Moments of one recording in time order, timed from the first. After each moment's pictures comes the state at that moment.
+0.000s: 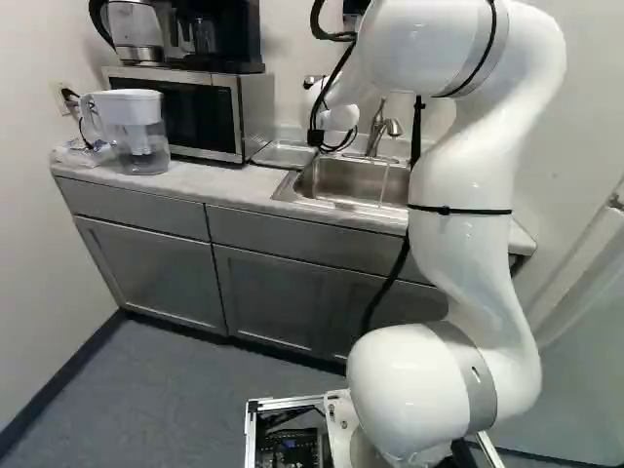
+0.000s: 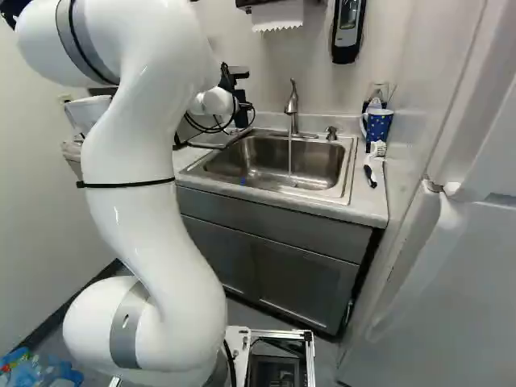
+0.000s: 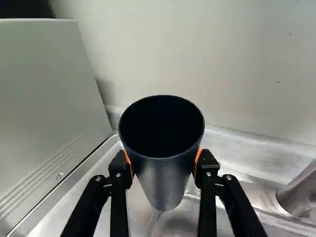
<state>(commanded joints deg) 1.9 -24.5 -75.5 0.0 24.7 0.0</state>
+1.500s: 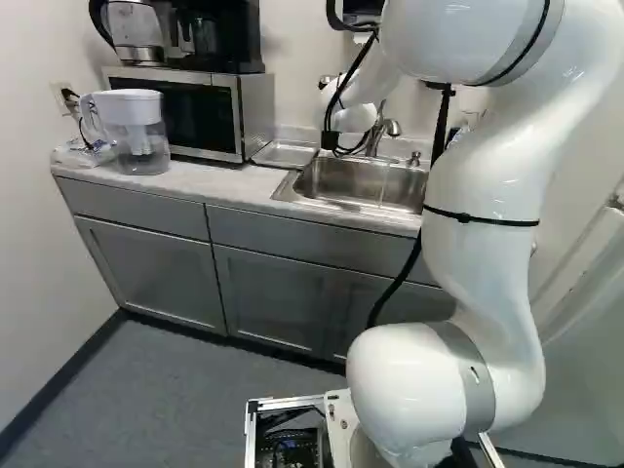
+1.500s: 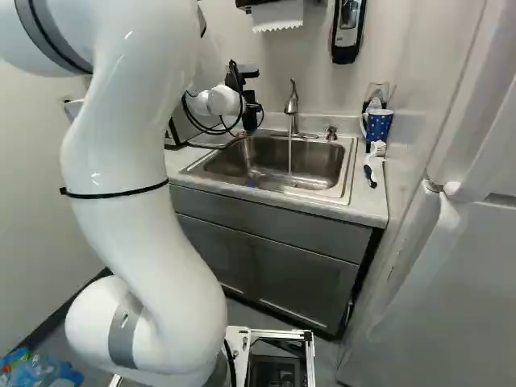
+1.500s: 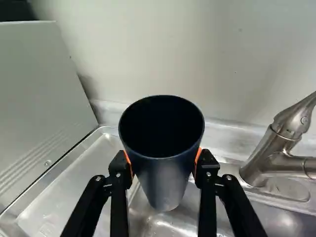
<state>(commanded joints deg) -1.2 -17.6 -67.2 0.0 24.7 0.0</state>
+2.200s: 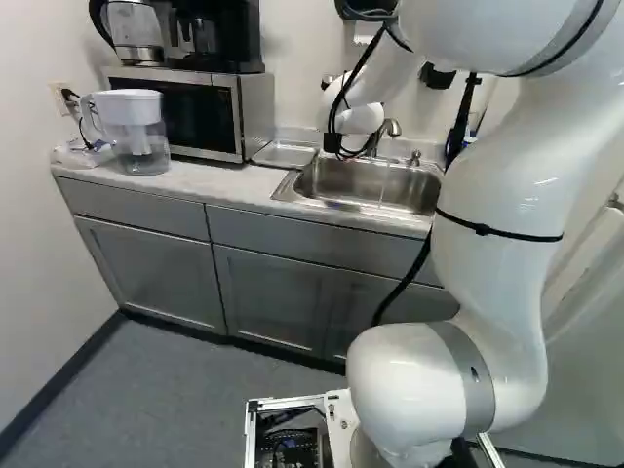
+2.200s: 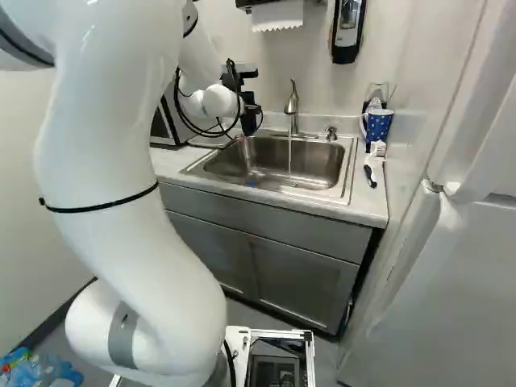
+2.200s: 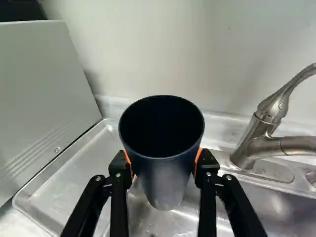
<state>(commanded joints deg) -1.5 -11.4 -60.2 0.0 24.7 0.0</state>
